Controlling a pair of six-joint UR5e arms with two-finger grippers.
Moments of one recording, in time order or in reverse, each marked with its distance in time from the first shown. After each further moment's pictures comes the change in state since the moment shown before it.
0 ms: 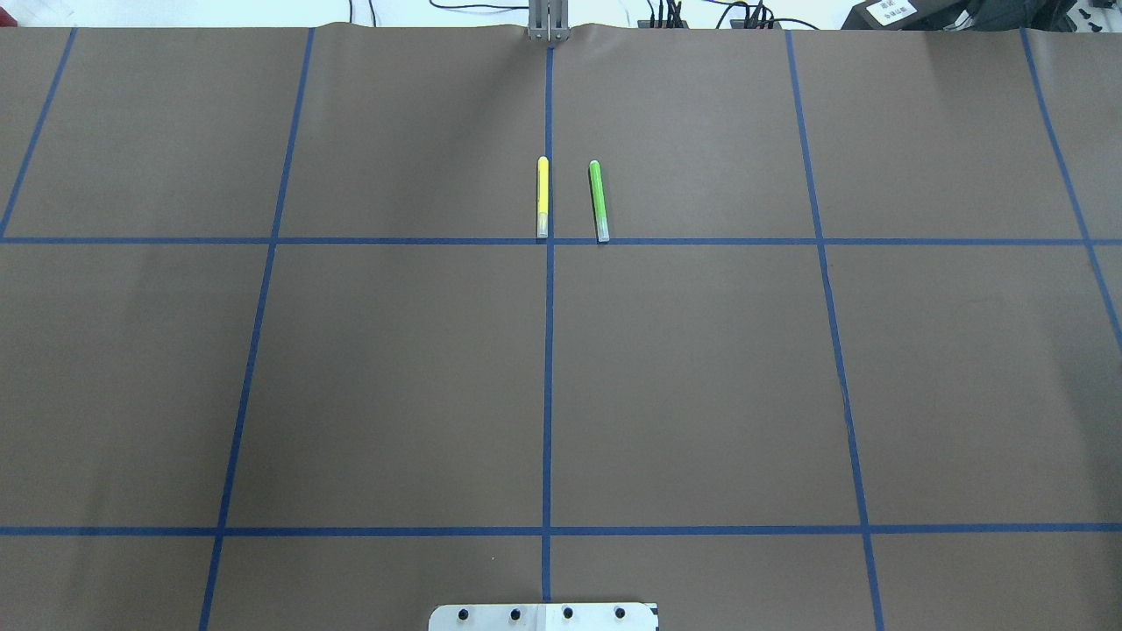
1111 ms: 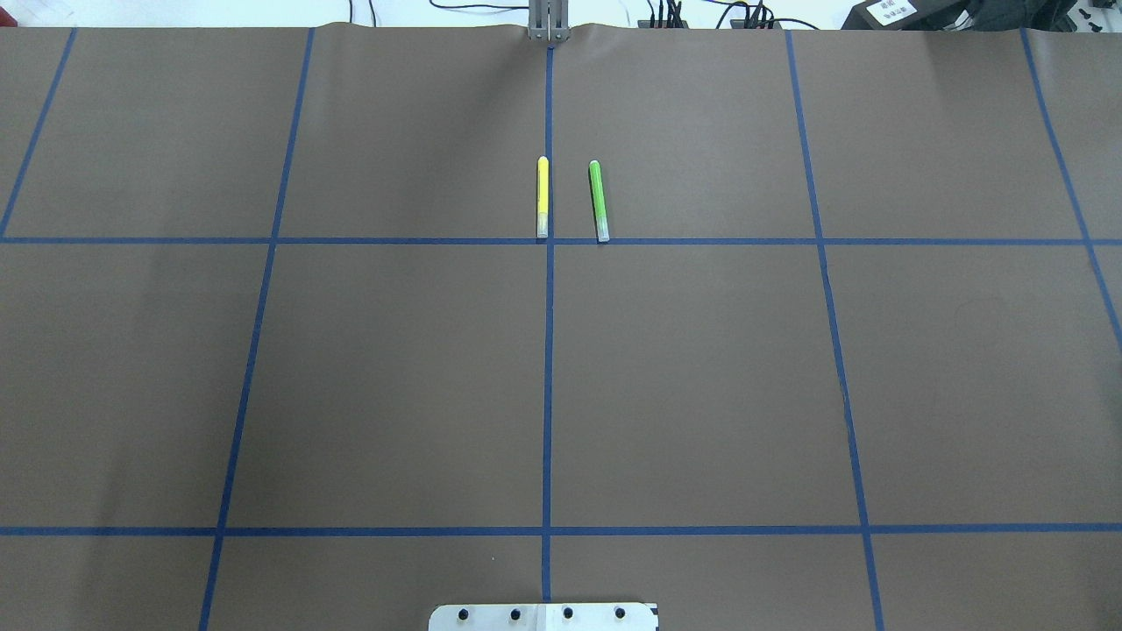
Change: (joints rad) left arm -0.002 -0.001 -0.022 0.002 0.000 0.000; right arm 0.002 -0.017 -0.155 0.003 0.106 -0.002
